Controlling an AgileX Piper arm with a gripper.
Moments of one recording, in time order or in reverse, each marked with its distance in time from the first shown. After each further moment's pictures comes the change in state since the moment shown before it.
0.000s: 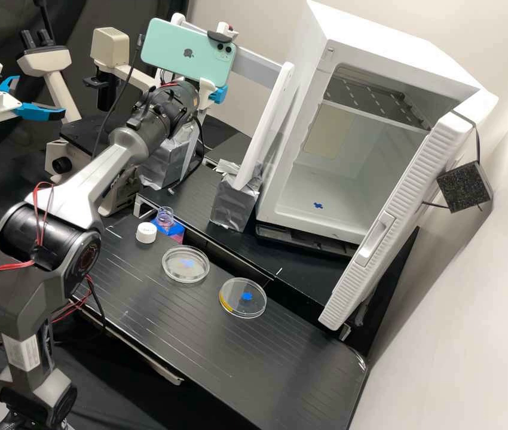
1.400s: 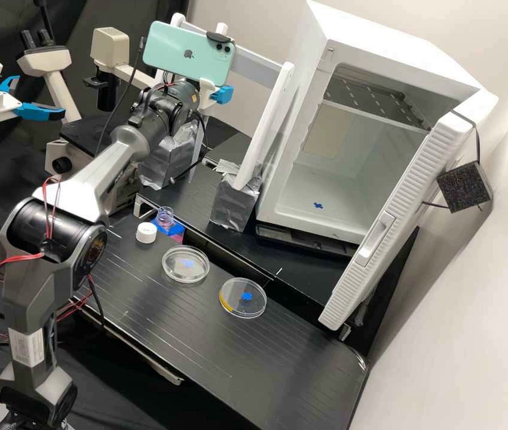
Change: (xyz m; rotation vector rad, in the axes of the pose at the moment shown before) arm 0.013 -0.010 0.004 -0.034 -0.012 0.057
